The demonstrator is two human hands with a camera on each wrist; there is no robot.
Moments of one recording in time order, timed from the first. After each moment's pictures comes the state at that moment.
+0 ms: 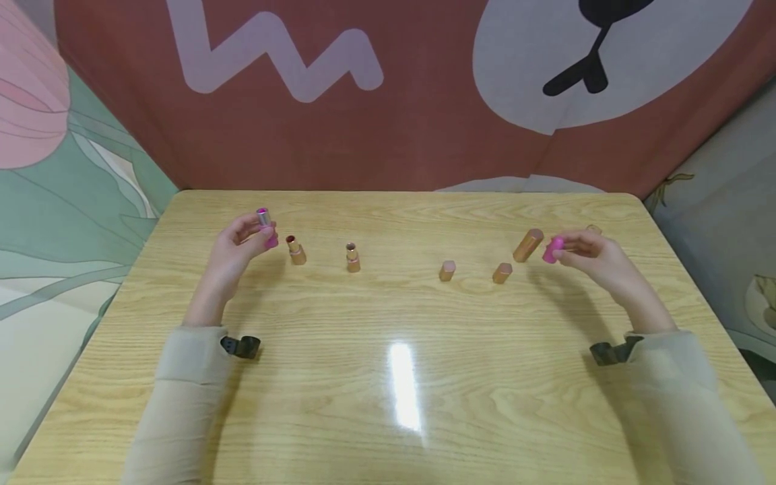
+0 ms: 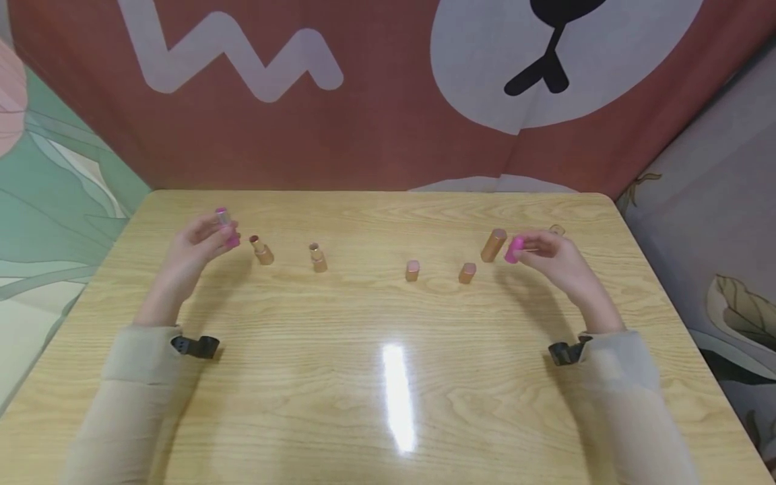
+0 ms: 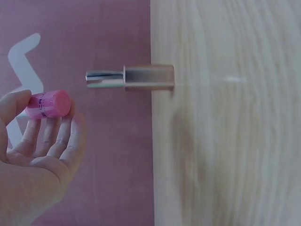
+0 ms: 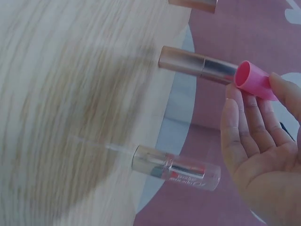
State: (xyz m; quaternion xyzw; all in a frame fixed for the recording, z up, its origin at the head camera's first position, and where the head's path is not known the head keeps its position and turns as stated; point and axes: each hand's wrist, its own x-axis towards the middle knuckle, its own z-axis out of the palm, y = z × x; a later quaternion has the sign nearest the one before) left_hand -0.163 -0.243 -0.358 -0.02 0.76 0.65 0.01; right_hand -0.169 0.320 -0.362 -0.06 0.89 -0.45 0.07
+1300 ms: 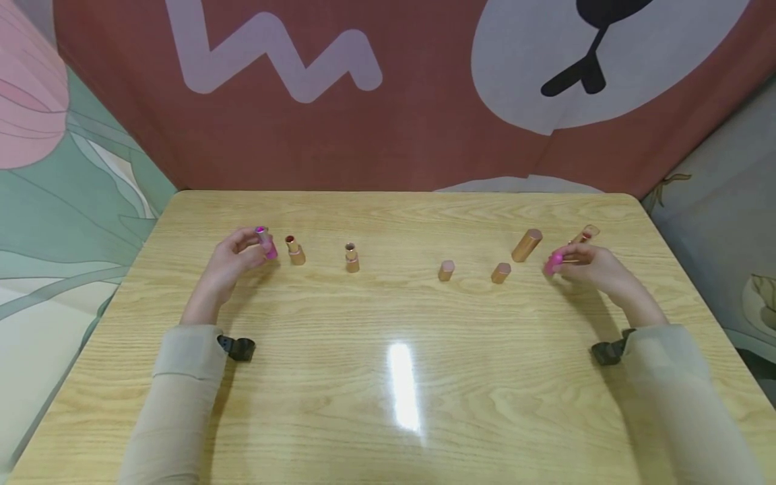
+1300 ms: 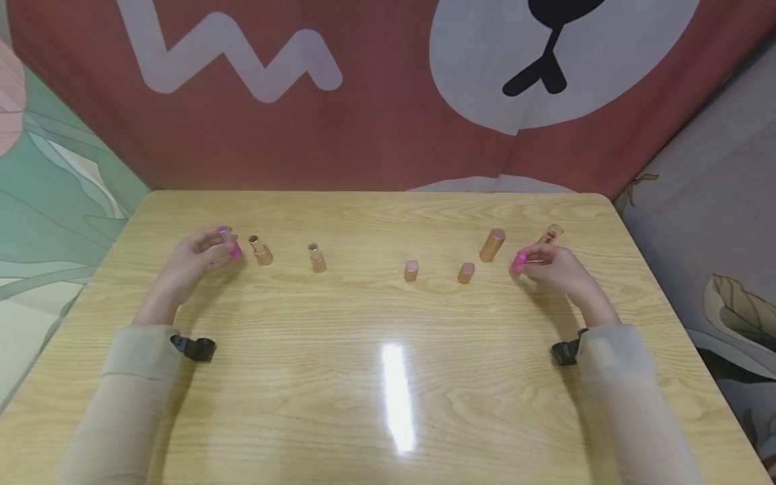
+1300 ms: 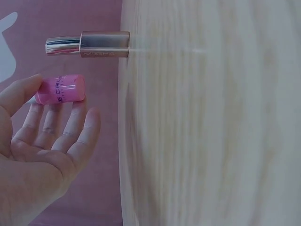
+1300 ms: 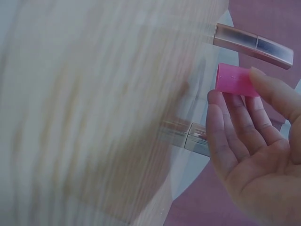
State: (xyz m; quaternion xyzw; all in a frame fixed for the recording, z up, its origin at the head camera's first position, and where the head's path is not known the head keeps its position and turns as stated) left_hand -0.167 -0.267 -0.383 -0.03 0.81 0.58 0.08; right_hand -0.184 0.342 -0.390 -0.02 0.91 -0.39 0.17
